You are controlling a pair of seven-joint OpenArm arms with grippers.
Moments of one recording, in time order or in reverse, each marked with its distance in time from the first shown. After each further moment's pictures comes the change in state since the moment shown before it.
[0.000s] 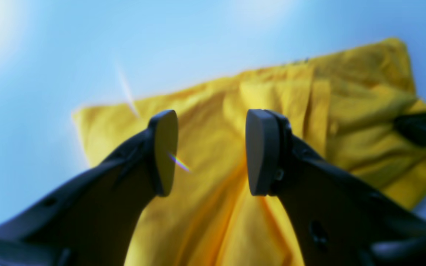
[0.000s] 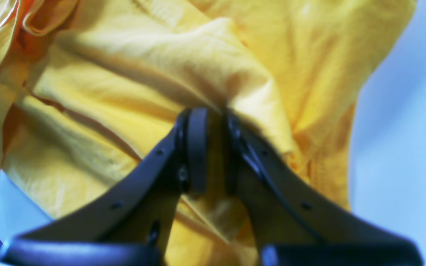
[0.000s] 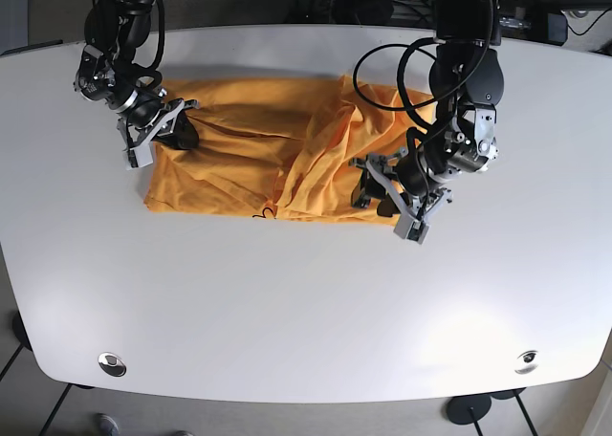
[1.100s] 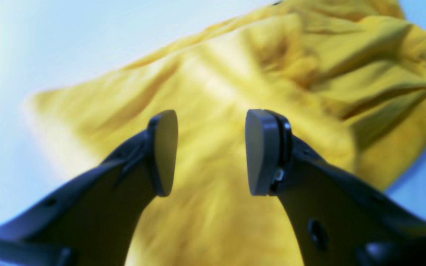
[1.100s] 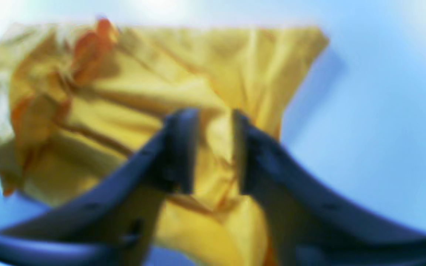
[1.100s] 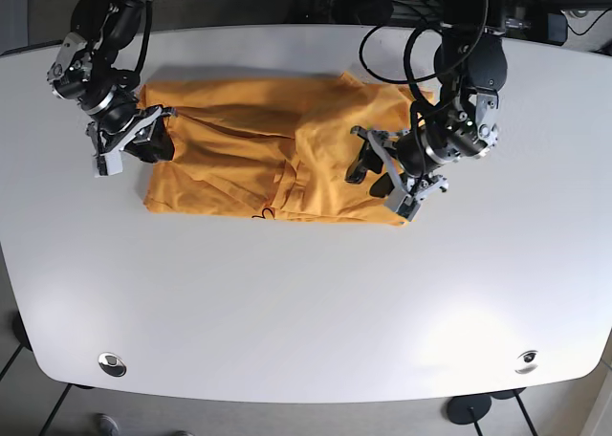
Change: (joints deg) left arm 4.5 -1.3 -1.9 0.3 0.3 -11.9 -4.9; right arm 0.9 -1.7 11.0 13.3 7.1 -0.4 -13.1
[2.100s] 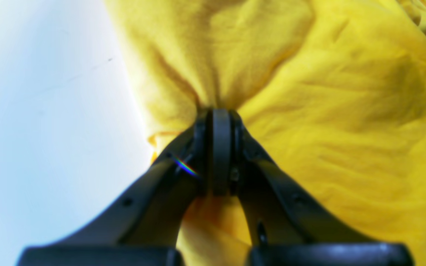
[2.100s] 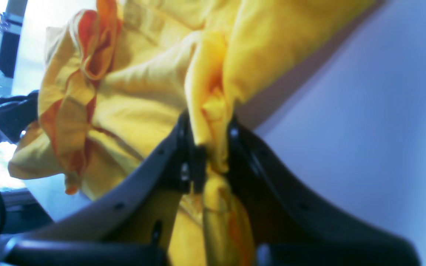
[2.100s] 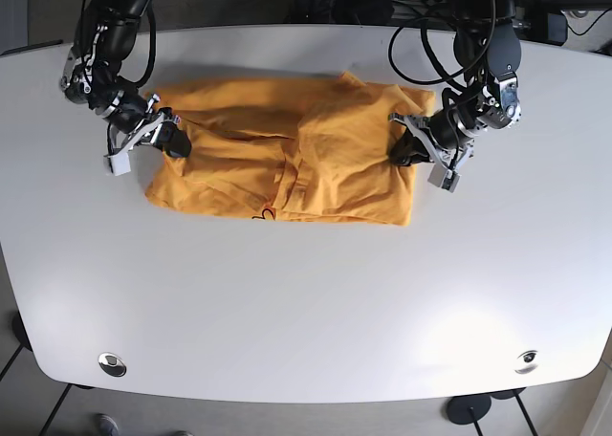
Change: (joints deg) left arm 1.7 0.7 -11.3 -16.2 -1.1 -8.5 -6.4; right arm 1.9 3.0 -5.6 -13.8 12.8 -1.0 0.0
